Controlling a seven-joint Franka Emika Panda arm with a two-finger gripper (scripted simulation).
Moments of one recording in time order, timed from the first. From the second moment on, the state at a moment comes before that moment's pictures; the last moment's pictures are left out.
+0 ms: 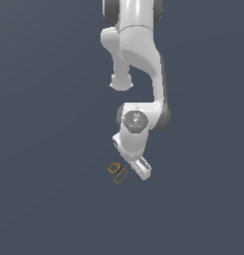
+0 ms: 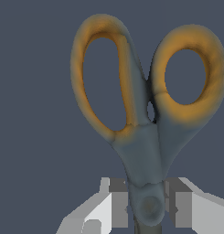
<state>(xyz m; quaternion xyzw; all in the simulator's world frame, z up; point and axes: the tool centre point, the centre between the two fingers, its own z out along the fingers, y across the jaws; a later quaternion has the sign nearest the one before) 0.068 0.038 0.057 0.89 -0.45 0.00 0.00</state>
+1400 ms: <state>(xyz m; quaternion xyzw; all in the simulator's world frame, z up) -0.047 0.157 0.330 0.89 -0.45 0.00 0.00</state>
